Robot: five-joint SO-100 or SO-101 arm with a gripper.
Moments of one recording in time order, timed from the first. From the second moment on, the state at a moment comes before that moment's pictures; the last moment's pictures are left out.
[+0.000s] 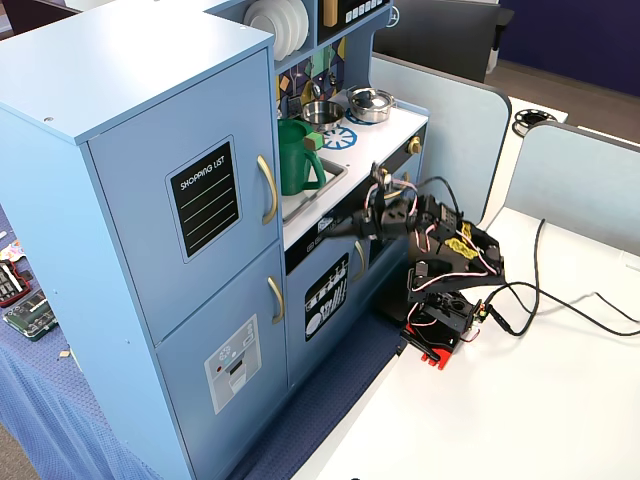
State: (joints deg) arm -26.3 158.3 127.4 43.0 -92.0
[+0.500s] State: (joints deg) arm -32.5 145.4 117.6 24.5 -89.4
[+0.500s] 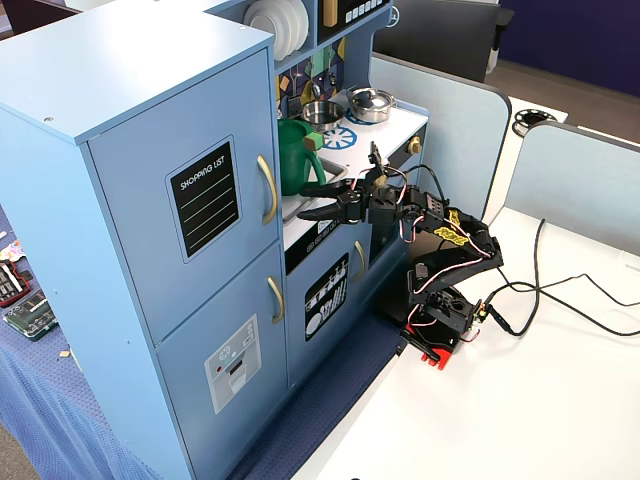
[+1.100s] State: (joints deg) arm -37.4 130.4 106.4 19.5 -95.8
